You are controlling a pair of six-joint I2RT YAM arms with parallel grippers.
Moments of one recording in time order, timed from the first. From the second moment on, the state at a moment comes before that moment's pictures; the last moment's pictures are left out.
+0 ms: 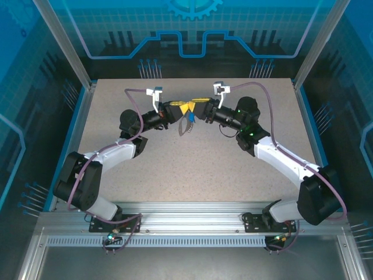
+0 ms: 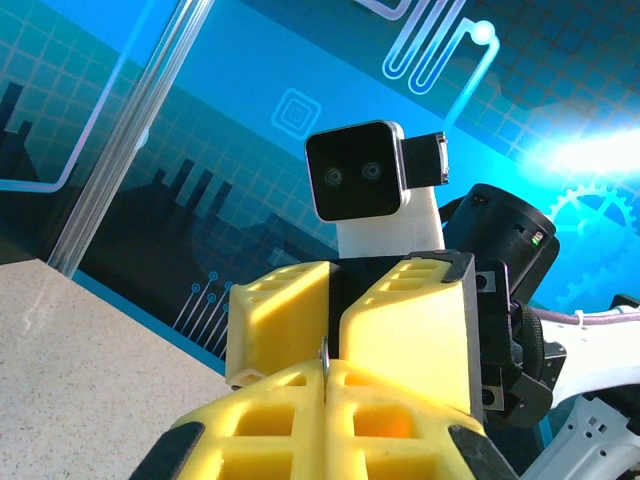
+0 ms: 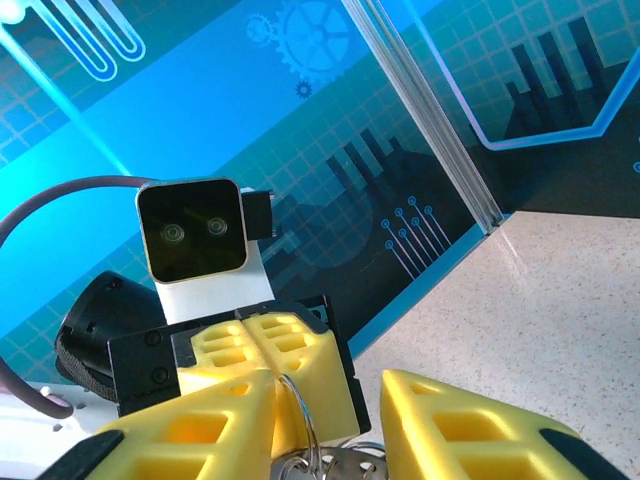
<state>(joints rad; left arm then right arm) -0.36 1.52 0.83 1.15 0.81 -0.89 0.51 1.38 0.99 0.48 -0.58 0.65</state>
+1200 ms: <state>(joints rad) -0.36 1.52 0.83 1.14 0.80 -0.87 0.51 1.37 0.94 0.54 -0.59 0.67</state>
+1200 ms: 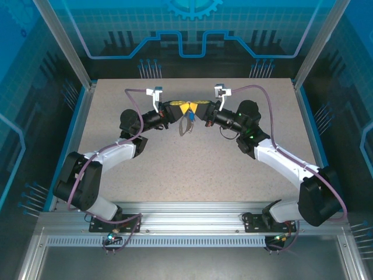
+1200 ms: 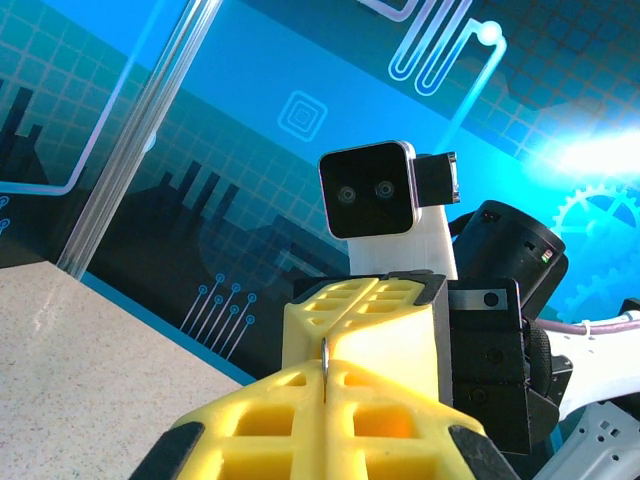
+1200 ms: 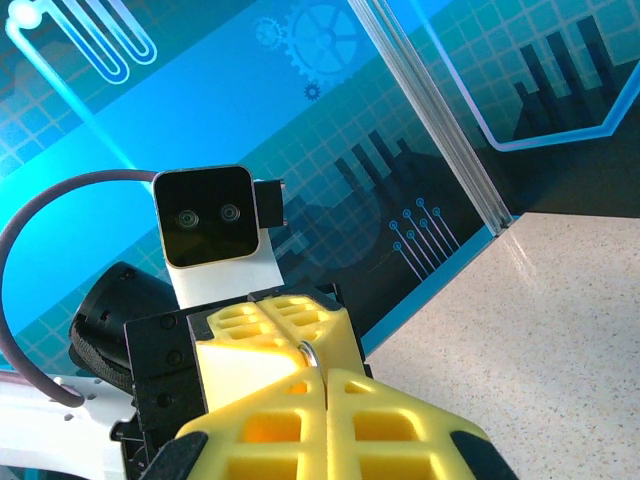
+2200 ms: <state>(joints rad) -0.26 1.51 1.06 0.73 0.98 -0.67 0.38 1.43 1.20 0.16 -0.86 0.42</state>
